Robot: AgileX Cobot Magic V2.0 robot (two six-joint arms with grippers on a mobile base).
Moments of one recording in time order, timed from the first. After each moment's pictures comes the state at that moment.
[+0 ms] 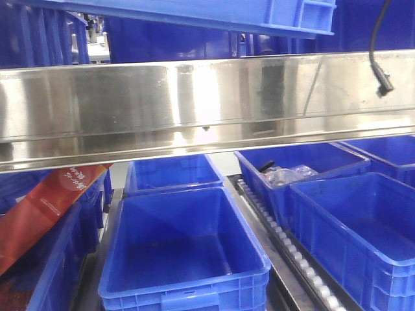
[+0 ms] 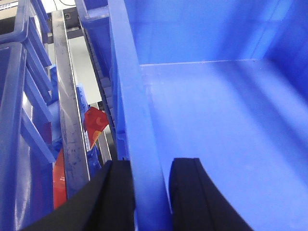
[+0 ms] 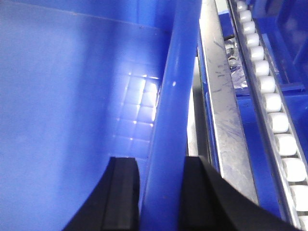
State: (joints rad) left arm -0.34 1.69 -2.07 0.28 1.02 -0.22; right arm 0.36 1.85 -2.19 0.03 1.14 0.12
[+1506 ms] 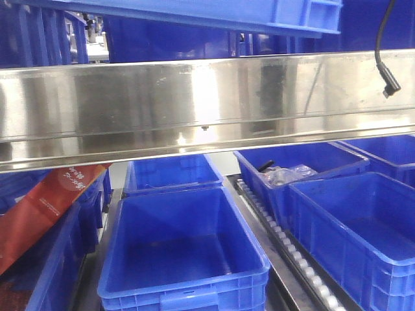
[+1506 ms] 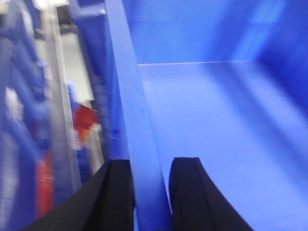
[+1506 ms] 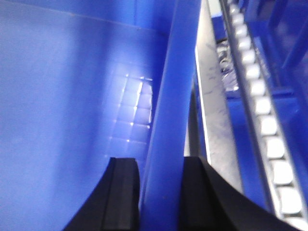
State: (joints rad) left arm -0.33 1.69 -2.07 0.18 1.01 -0.24; right arm 0.36 1.85 -2.19 0.00 1.13 0.10
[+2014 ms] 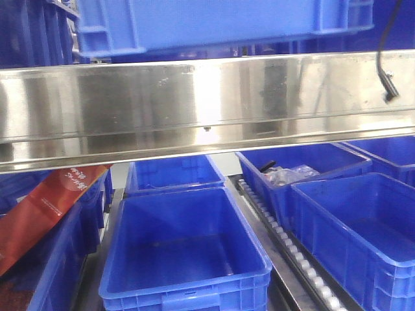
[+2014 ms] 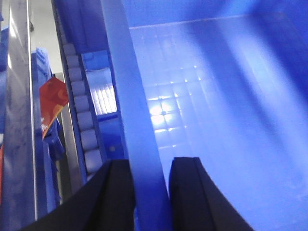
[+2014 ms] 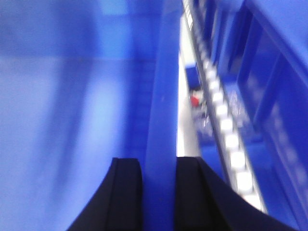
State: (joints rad) left arm -0.32 1.82 -2.07 0.15 0.97 -0.29; right arm 0.30 1.91 -2.20 -0.03 0.92 0.09
